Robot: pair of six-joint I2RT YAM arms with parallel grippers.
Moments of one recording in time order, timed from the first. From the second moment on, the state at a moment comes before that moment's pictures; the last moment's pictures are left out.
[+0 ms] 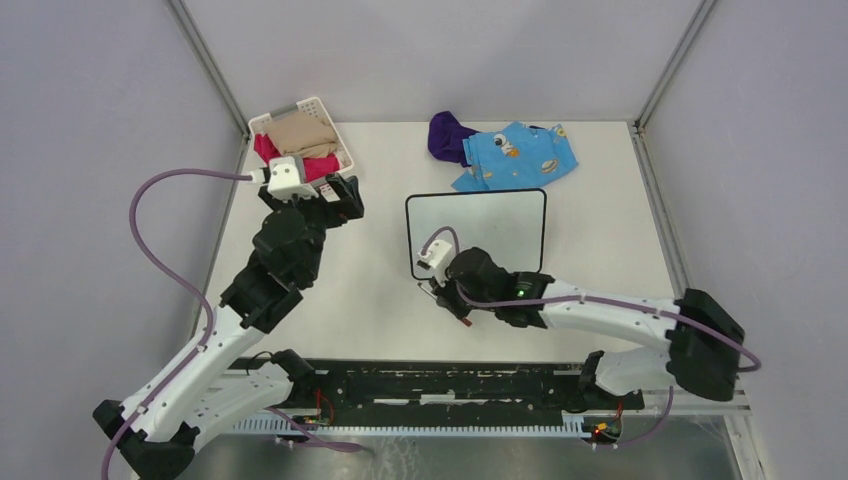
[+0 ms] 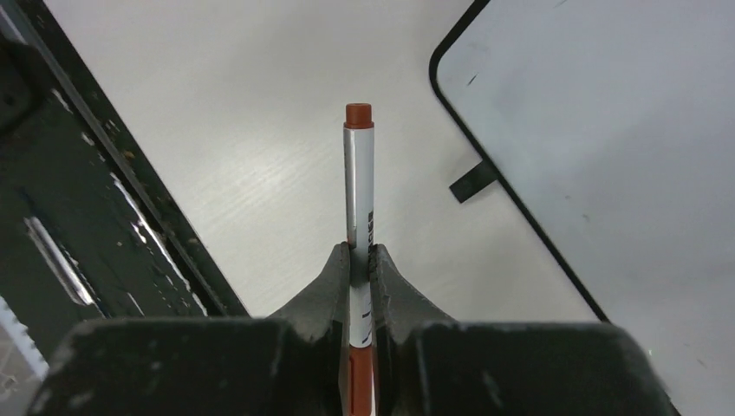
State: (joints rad) left arm -0.67 0.79 0.91 -0.12 -0.67 -0.28; right arm 1.08 1.38 0.83 -0.23 0.05 0.10
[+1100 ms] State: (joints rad) left arm -0.67 0.99 0.86 0.17 0.52 -0.28; right arm 1.08 0.47 0.40 0.57 0.41 0.16
